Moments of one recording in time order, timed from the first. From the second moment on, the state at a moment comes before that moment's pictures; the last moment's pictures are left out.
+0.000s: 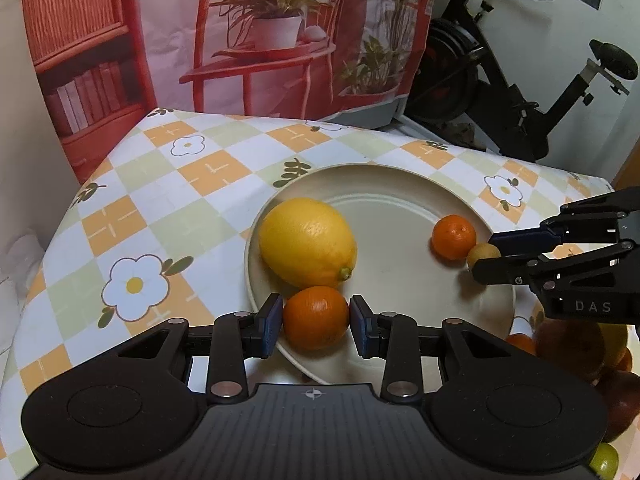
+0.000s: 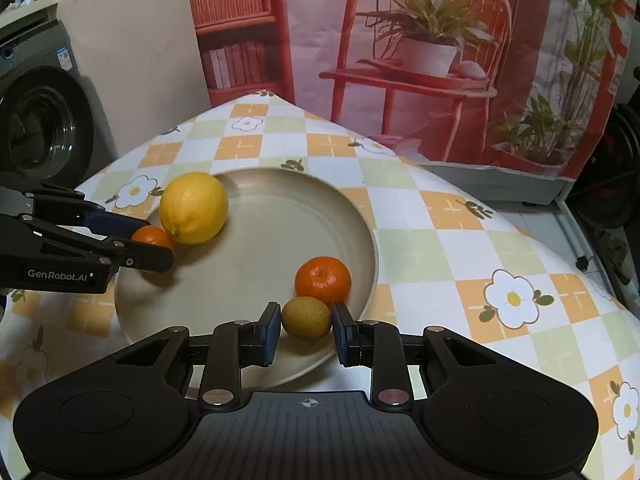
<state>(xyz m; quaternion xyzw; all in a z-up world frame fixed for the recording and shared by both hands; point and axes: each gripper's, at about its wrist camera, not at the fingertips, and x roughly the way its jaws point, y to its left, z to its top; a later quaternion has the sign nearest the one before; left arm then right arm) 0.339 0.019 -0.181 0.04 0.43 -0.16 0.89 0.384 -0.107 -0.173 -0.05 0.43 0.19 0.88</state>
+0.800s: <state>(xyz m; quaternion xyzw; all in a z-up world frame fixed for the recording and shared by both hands) 0.322 0.008 -0.148 0.04 0.37 -0.11 0.92 0.353 -0.142 -0.144 0.01 0.38 0.16 0.91</state>
